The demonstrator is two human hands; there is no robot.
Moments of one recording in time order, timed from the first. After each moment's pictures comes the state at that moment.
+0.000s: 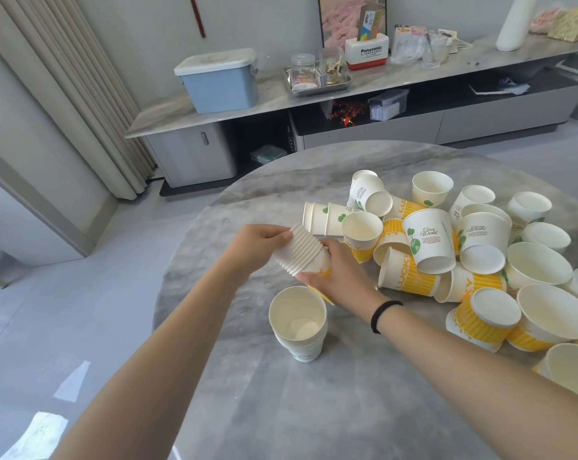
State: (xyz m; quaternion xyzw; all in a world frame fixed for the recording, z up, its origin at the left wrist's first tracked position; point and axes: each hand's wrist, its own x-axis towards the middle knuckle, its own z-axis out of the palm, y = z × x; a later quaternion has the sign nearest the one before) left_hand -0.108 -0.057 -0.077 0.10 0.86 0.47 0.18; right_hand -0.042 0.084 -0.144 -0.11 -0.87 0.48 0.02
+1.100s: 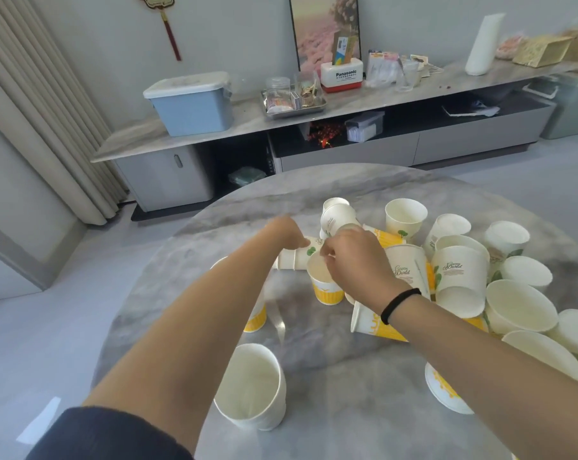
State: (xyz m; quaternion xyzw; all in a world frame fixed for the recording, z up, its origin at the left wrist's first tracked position) left_hand -0.180 0.083 -0.073 0.16 0.97 0.00 0.20; right_hand -0.079 0.171 -0.103 -0.05 -0.99 0.10 0.11
